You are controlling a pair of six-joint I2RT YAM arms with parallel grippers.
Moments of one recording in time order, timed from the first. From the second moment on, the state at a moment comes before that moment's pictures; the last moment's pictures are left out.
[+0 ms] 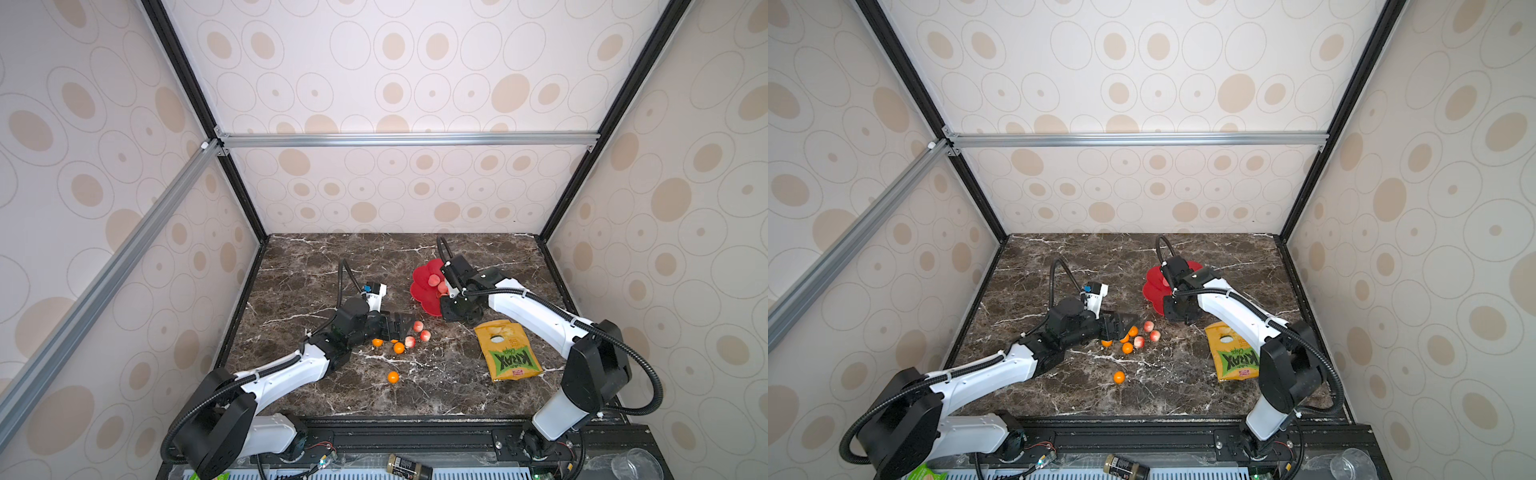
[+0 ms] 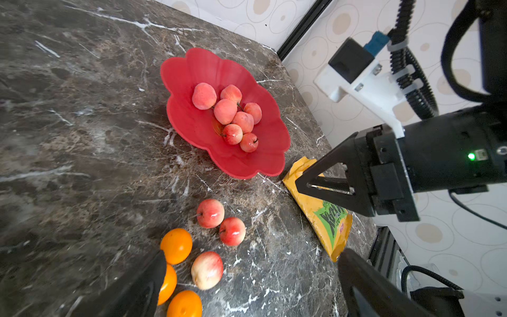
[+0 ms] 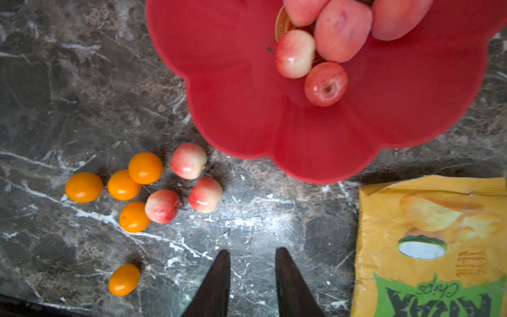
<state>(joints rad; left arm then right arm) -0.66 1.24 0.58 0.26 0.21 -0.59 0.60 1.64 1.34 -0.96 0.02 0.50</state>
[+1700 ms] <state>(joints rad) -0.50 1.05 0.29 0.40 0.37 -0.72 0.83 1.95 1.40 -0.79 -0.02 0.75</state>
